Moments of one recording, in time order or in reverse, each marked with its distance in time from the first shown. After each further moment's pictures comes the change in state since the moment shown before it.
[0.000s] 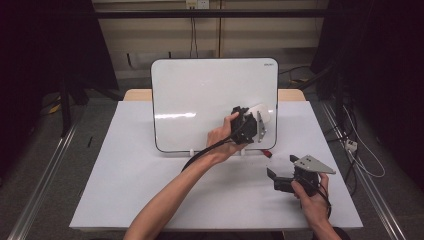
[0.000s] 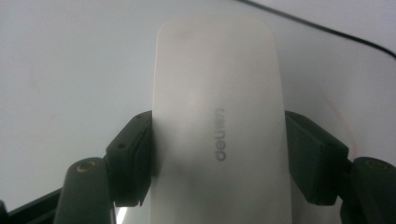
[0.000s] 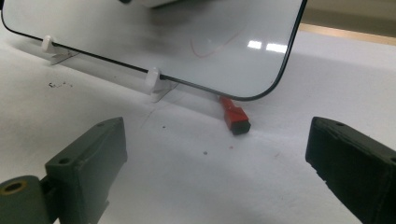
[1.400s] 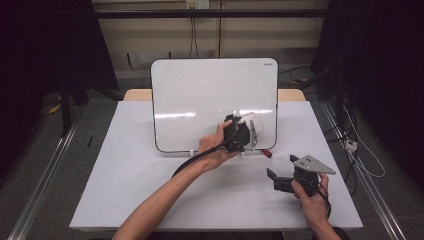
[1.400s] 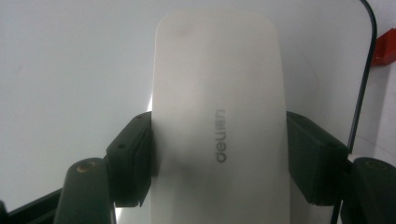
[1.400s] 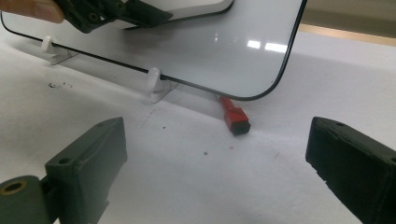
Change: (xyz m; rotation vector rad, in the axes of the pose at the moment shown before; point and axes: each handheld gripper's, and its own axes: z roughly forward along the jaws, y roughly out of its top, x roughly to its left) left arm -0.006 -0.019 -0.014 0.067 -0.039 0.041; right arm 0.001 0.000 -0.001 -0.003 -0.001 0.000
